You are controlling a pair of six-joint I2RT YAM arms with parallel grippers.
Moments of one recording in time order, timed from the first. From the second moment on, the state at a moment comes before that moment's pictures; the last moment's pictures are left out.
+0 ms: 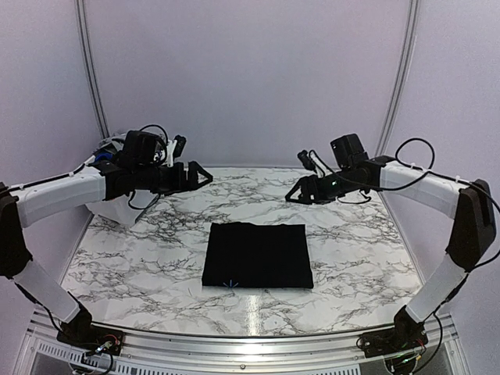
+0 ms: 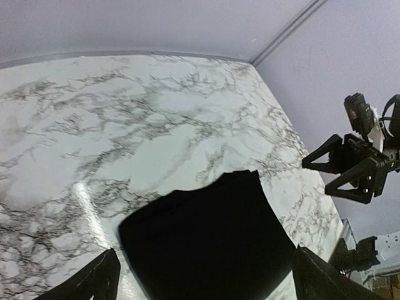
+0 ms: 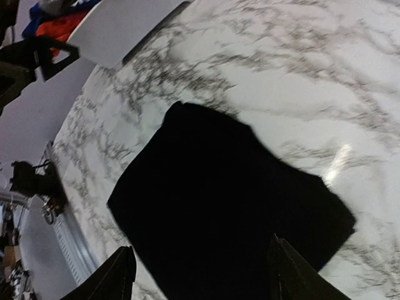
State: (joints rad) left arm -0.53 1.52 1.17 -0.19 0.32 -0.45; right arm 0.44 1.62 1.29 -0.48 -0.54 0.17
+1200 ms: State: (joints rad) left arm -0.78 1.65 1.03 -0.13 0.31 -0.38; right arm 0.41 1.38 0.65 -0.04 -0.88 0.58
